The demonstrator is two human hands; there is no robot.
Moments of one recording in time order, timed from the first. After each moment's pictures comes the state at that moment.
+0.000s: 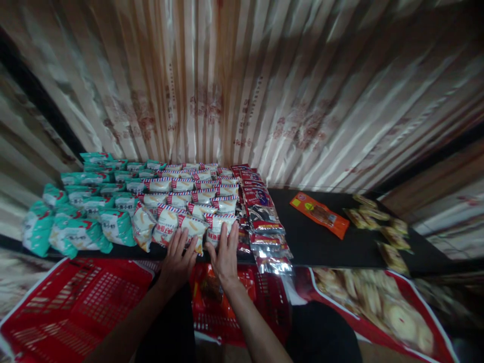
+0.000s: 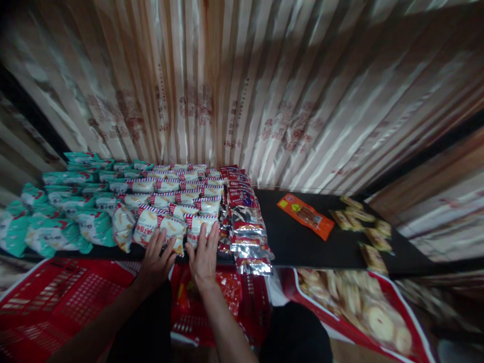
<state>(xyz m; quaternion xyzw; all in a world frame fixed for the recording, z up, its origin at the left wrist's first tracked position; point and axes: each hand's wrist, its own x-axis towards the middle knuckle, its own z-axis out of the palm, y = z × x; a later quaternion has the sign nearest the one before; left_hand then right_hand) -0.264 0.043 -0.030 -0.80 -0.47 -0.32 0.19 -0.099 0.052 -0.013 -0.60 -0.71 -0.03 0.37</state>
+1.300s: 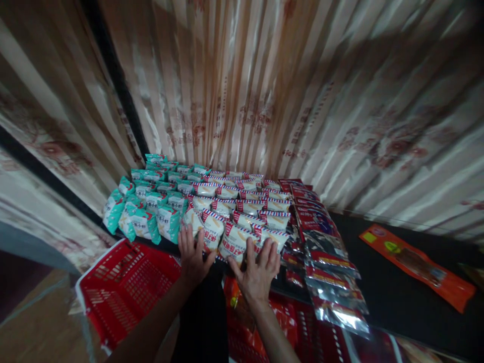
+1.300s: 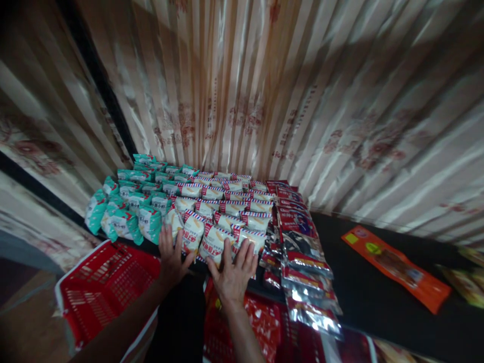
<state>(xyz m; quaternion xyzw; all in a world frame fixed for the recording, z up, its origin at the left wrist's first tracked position) -0.317 0.056 -0.032 -0.67 -0.62 -0.37 0.19 -0.137 0.063 -0.018 -0.59 -0.71 -0.16 0.36</state>
